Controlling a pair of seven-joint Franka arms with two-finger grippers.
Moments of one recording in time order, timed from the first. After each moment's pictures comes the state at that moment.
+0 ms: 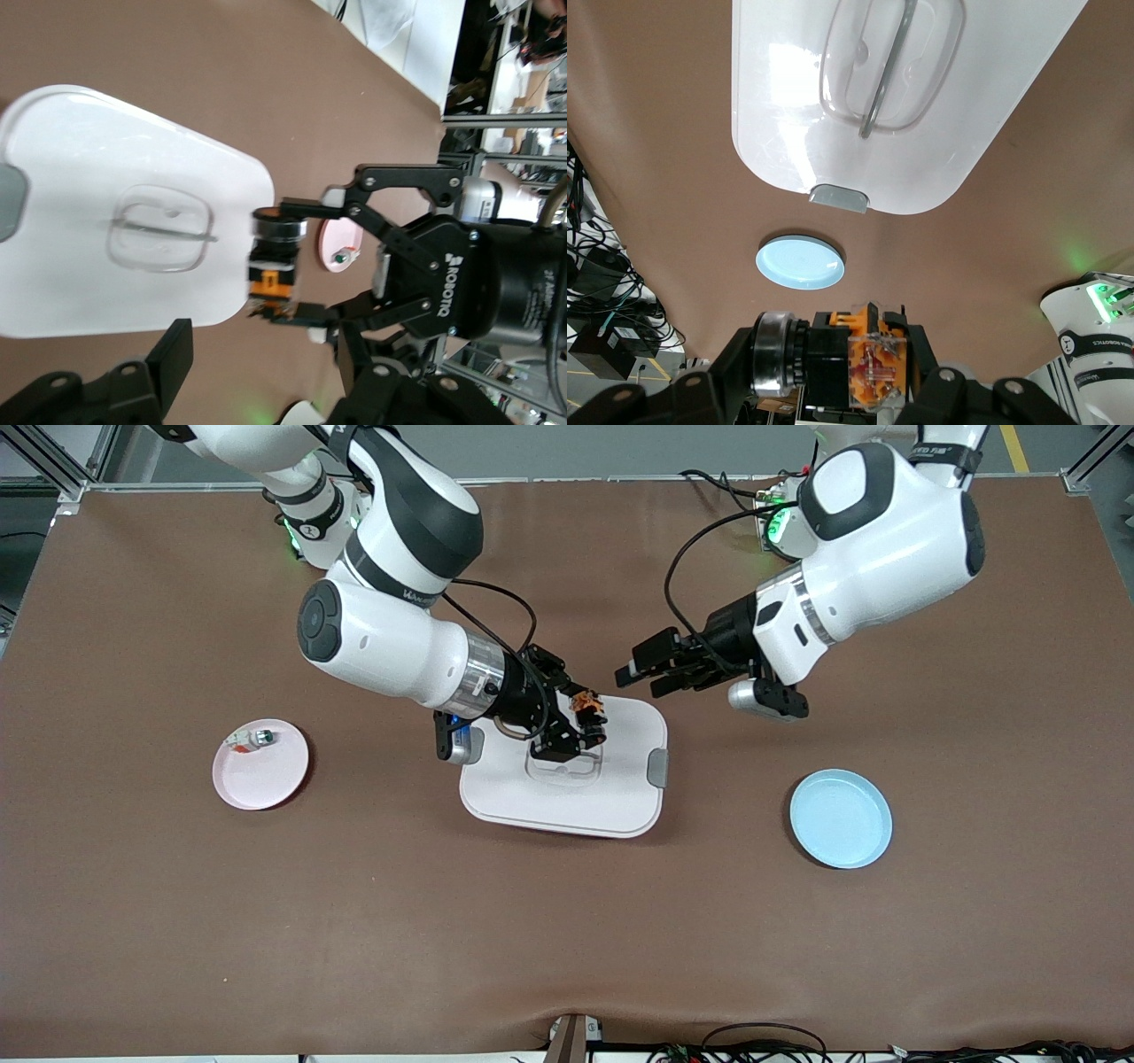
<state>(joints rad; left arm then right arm) -0.06 0.13 -0.48 -1.80 -0.84 2.29 -0.25 0.41 0.54 0.27 -1.27 0.55 2.12 1.81</state>
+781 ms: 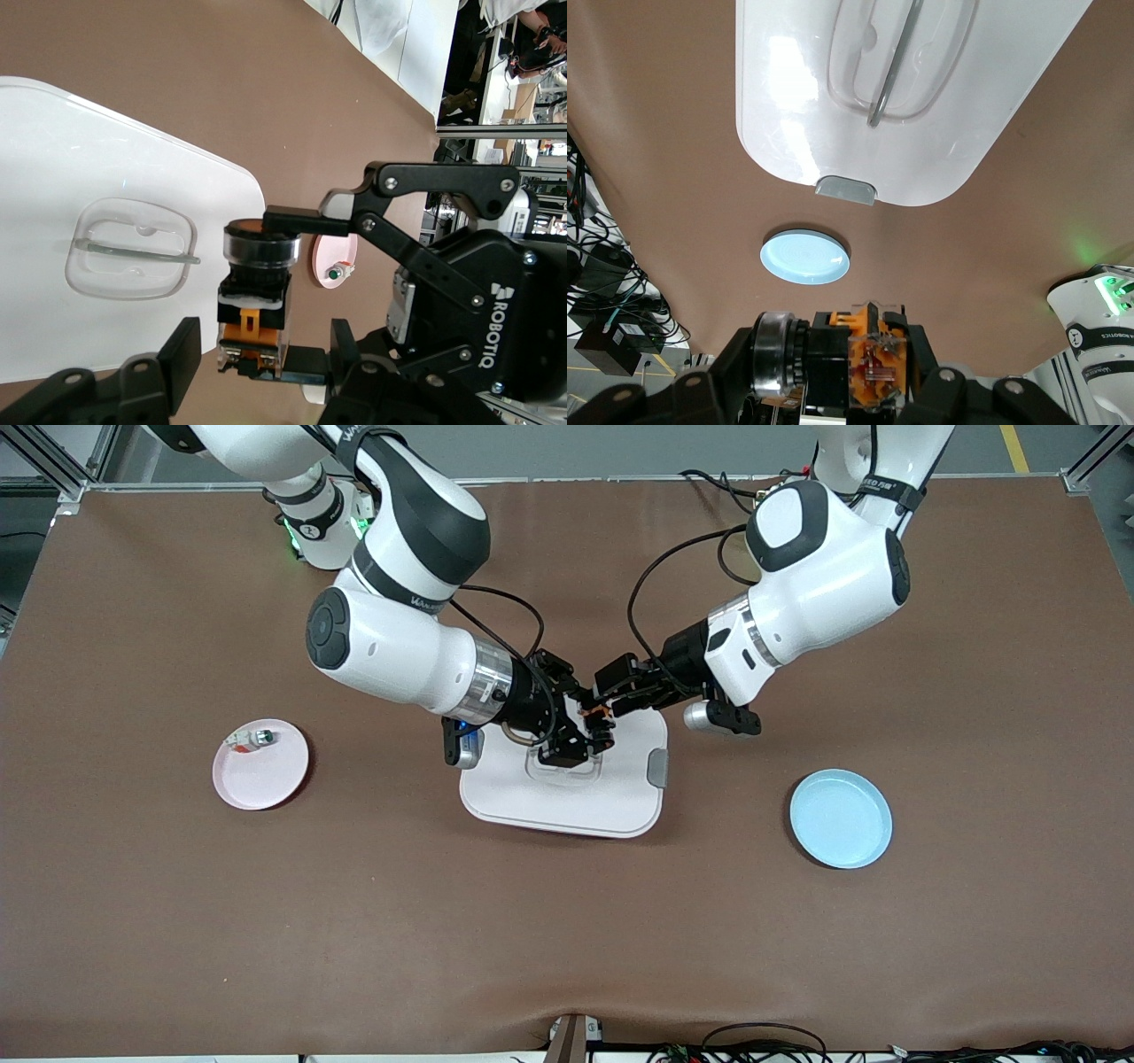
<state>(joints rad) -0.12 0.22 -0.48 -1.80 -0.85 2.42 -0.22 0.42 0.56 0.27 -1.24 0.55 2.12 1.82</state>
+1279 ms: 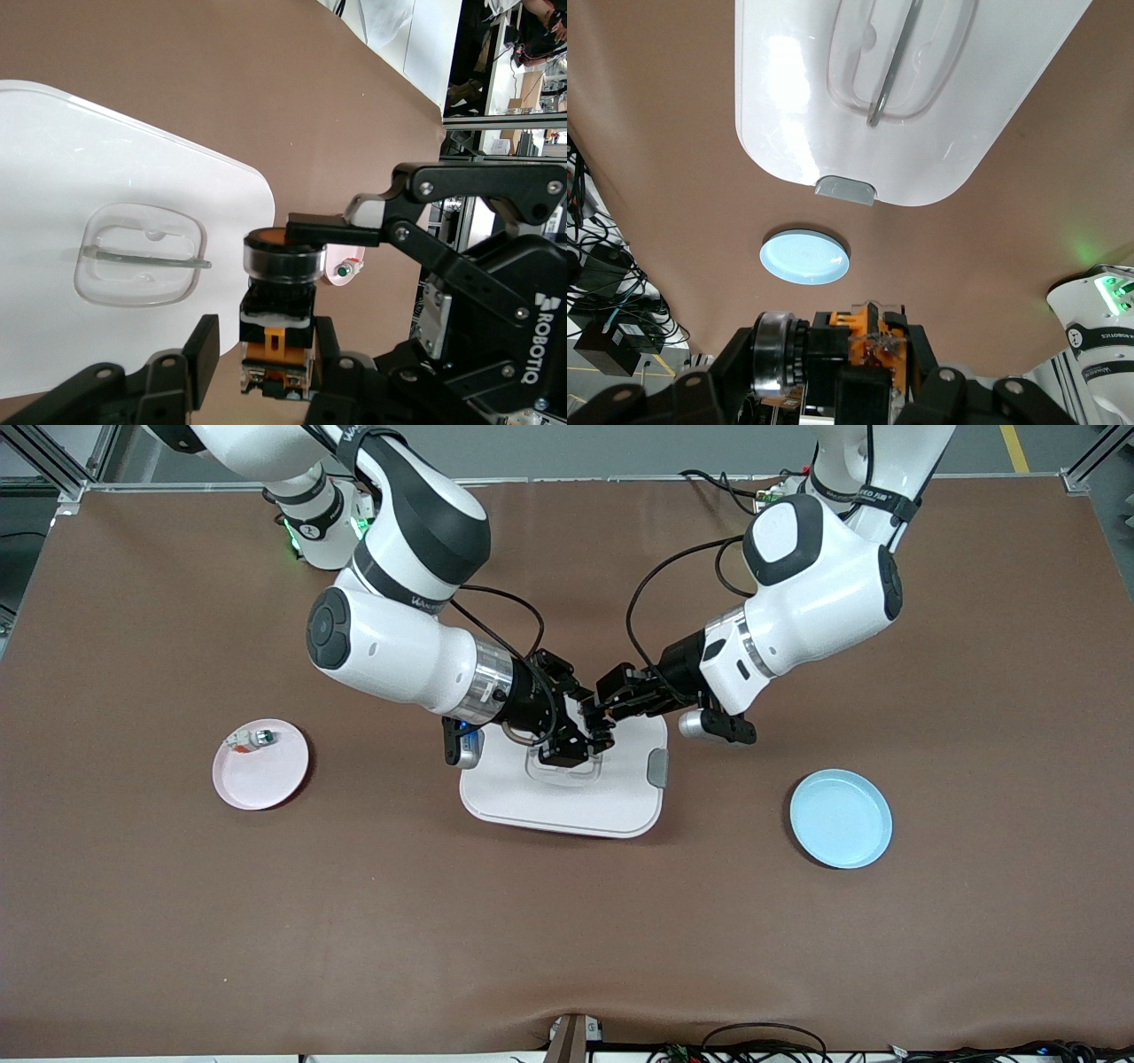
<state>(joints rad) -0.12 0.24 -0.48 -1.80 -0.85 2.42 -0.19 0.42 0.56 0.27 -1.24 0.55 2.12 1.82</state>
